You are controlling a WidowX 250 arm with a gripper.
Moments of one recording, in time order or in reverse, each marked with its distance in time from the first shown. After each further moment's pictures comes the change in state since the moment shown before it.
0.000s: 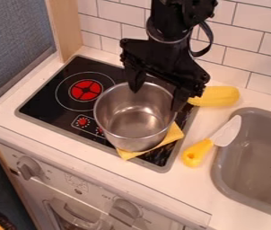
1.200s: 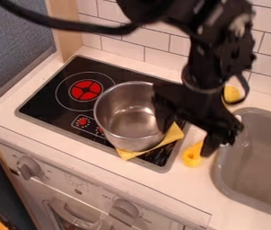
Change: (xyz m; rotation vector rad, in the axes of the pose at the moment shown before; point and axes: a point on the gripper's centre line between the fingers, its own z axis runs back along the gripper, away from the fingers) arm -0.028 -0.058 -0.027 -0.076 0.084 -0.081
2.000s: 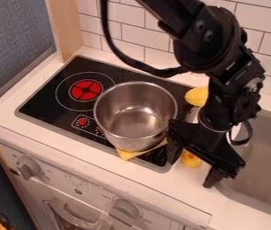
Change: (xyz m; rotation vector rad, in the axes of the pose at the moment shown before) arm 0.001 -0.014 -0.067 0.037 0.148 -0.028
